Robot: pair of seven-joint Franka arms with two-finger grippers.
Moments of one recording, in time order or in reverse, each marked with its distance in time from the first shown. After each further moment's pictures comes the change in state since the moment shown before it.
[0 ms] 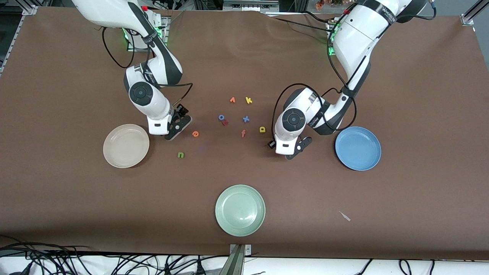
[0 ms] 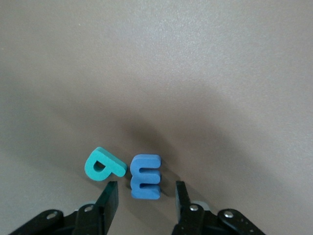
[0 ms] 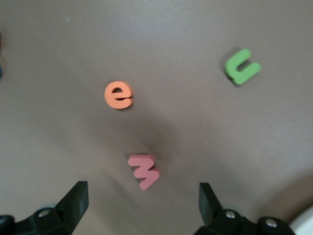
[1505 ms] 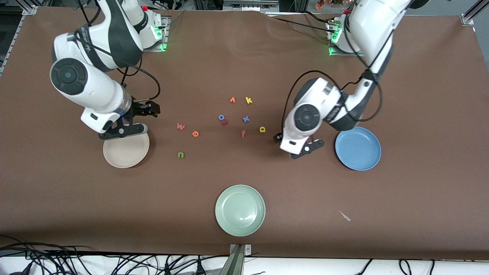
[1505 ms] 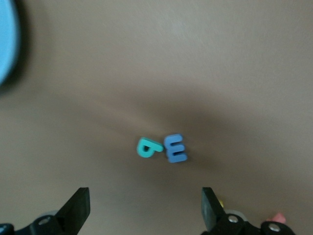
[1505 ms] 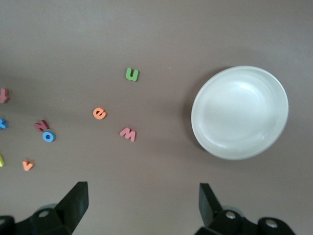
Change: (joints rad) left arm 0.020 -0.093 -0.020 0.105 -0.008 -0.285 0.247; right arm -0.073 -0.146 -0.033 0.447 0.001 -0.660 0.519
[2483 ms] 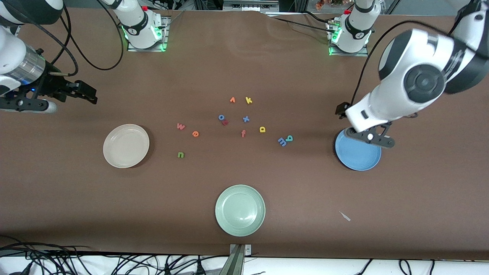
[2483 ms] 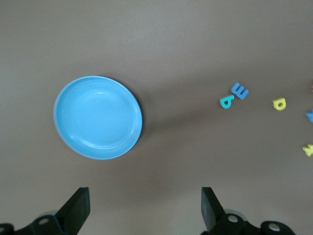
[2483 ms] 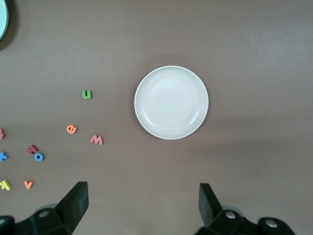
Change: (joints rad) left arm 0.263 -0.307 0.010 0.020 -0.036 -0.343 0.993; right arm -0.198 -0.210 -0.011 0.039 -0.003 -0.156 0.076
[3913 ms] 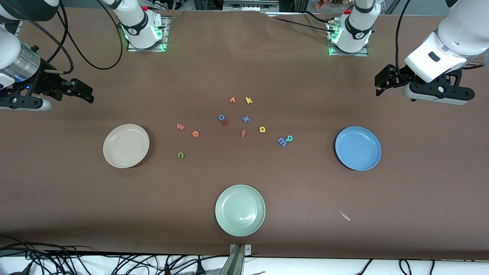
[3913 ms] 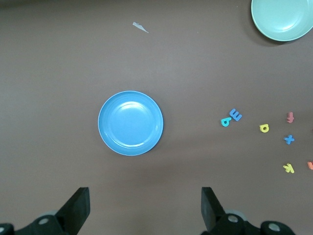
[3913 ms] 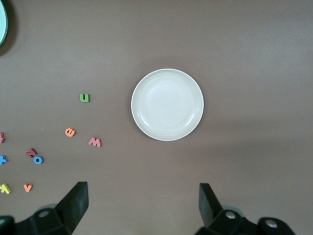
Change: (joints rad) left arm 0.046 -0.334 0.084 -0.043 -0.065 -0.043 0.059; right arm -0.013 -0.022 -0.010 0.001 -0.004 0.000 0.002
